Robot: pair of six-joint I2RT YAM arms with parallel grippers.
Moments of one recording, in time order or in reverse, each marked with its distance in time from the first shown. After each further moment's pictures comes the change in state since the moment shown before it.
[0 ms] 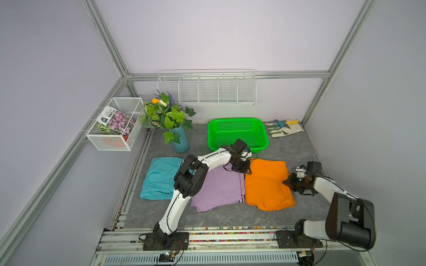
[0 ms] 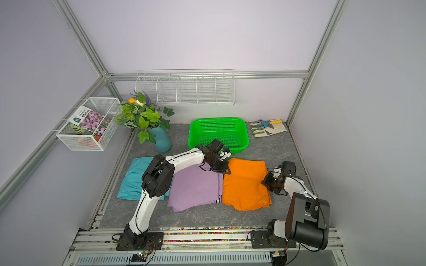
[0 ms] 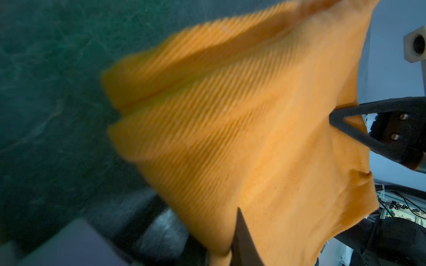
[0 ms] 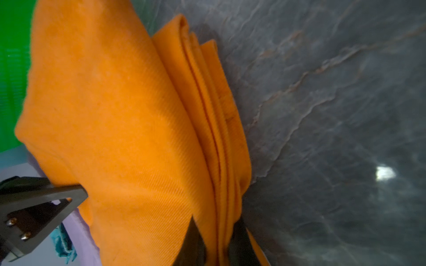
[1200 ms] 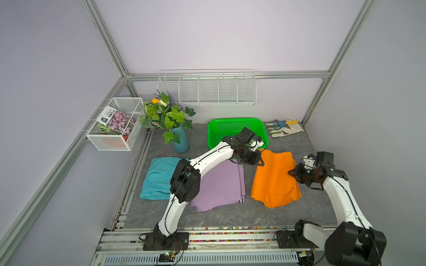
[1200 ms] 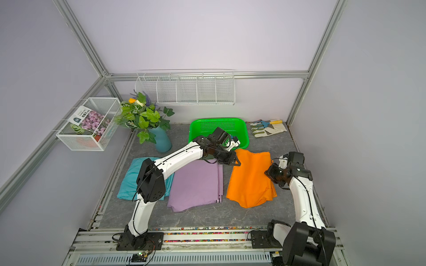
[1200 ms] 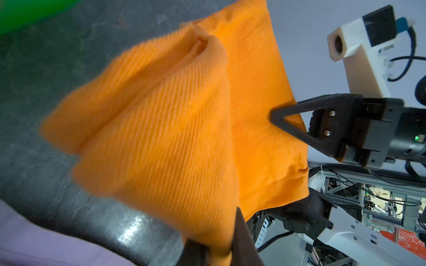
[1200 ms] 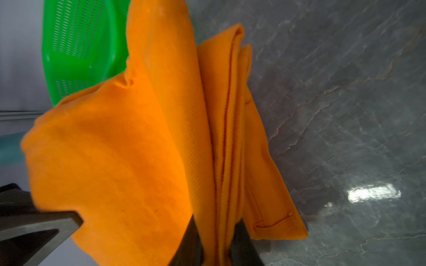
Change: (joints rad) left arm -0.063 -0.103 0.204 -0.128 0.077 -0.049; right arm 0.010 -0.208 0.204 -0.315 -0.001 0.018
